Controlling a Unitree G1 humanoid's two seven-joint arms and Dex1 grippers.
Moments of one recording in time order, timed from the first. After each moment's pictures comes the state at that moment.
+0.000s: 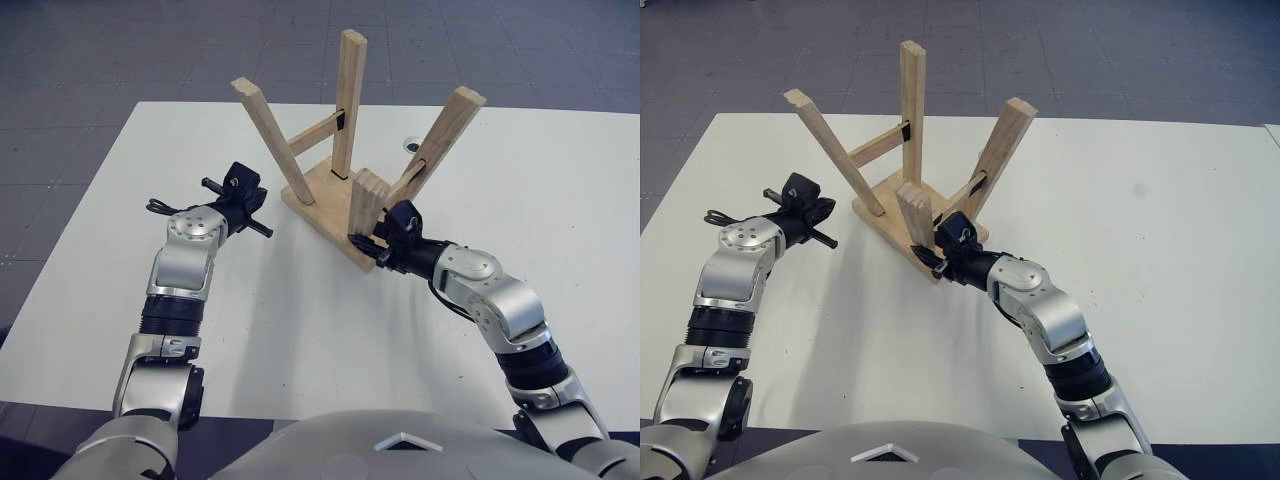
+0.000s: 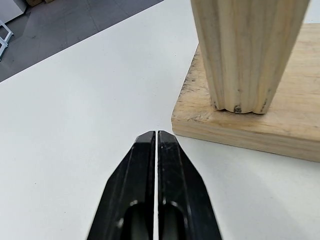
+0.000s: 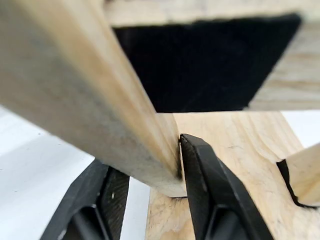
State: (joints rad) left arm -0.36 0.44 -0.04 0.18 0.00 0.51 -0.48; right arm -0.21 -0.30 0.33 -0.27 0.31 0.63 0.46
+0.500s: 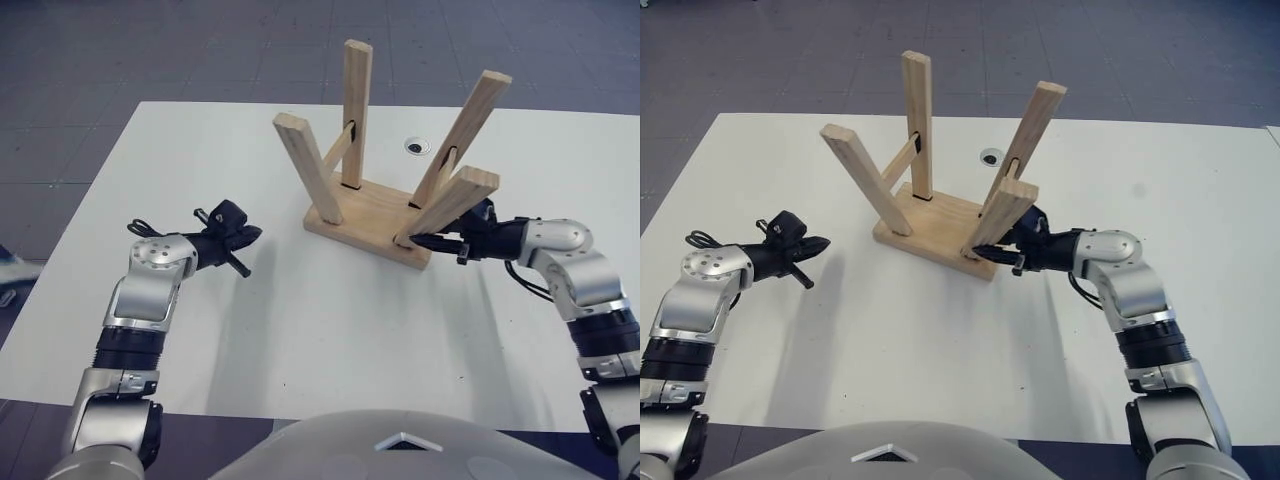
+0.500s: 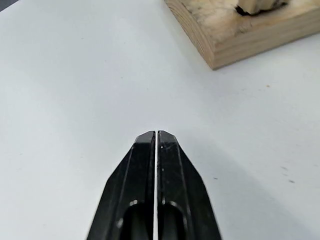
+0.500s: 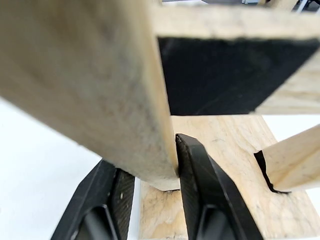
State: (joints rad) left arm -0.15 0.65 -0.03 0.06 -0.13 0.43 -0.85; right arm -0.32 -0.65 0.17 0.15 0.35 0.26 1.12
